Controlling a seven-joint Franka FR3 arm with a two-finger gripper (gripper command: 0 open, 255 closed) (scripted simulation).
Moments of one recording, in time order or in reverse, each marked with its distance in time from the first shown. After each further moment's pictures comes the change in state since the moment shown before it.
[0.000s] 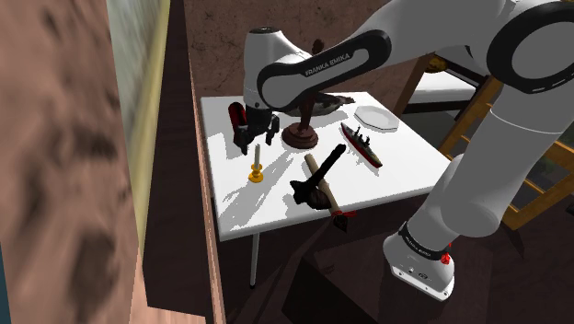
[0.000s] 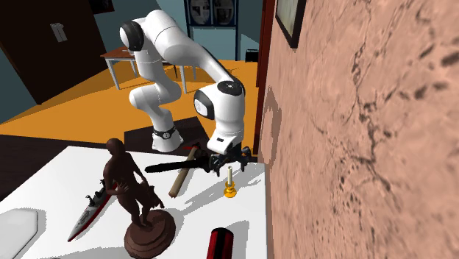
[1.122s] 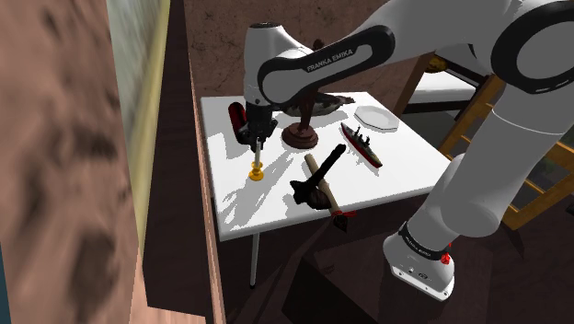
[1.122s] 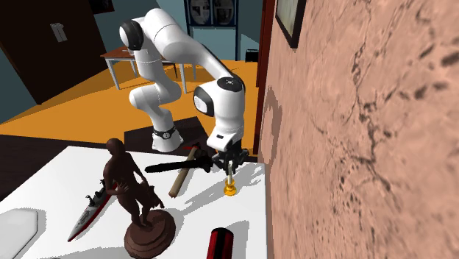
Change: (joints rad) arm -0.001 -0.015 0.001 0.010 0.004 -0.024 -0.002
